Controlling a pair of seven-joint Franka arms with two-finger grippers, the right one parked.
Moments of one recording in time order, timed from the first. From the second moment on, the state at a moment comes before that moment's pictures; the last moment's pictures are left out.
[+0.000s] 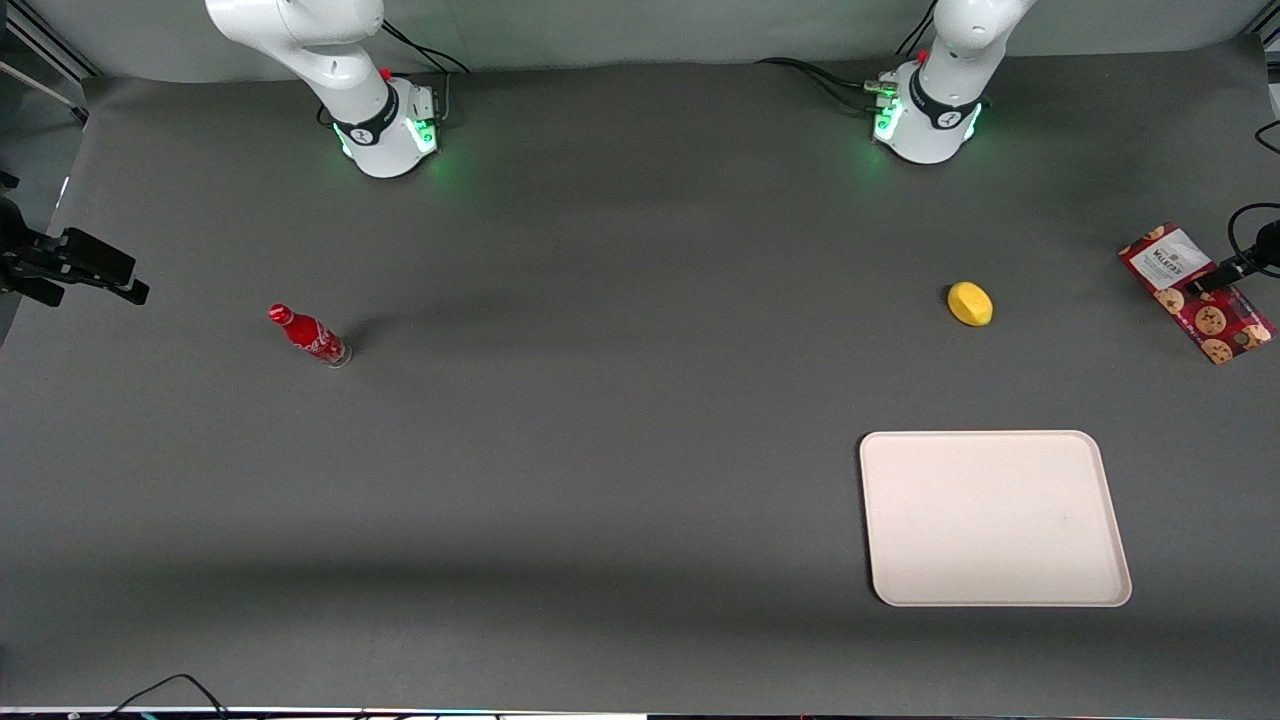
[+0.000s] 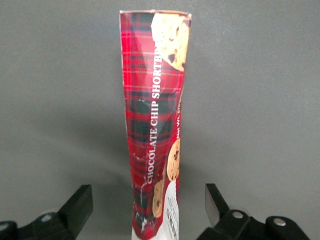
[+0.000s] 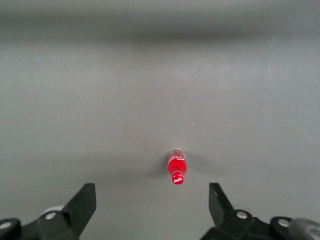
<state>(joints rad) 0.83 0.30 -0.01 -2.20 0.02 2.40 0.33</state>
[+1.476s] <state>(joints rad) 0.81 0.38 -0.02 -2.19 0.02 2.51 0.42</state>
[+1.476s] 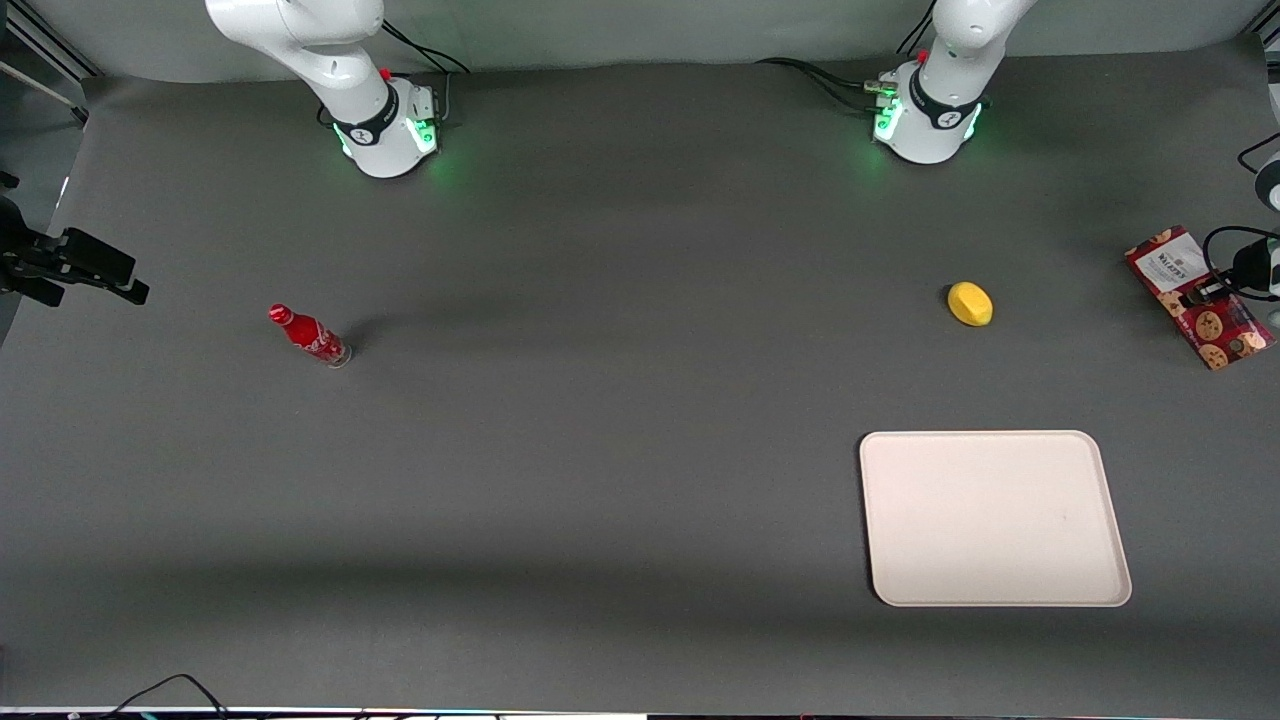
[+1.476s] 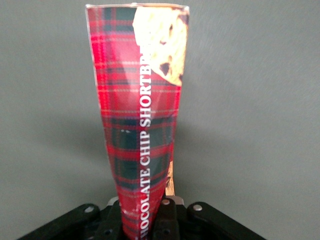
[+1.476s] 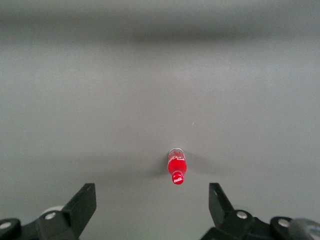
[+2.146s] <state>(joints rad) 0.68 0.16 -0.03 -1.83 0.08 1.90 0.47</state>
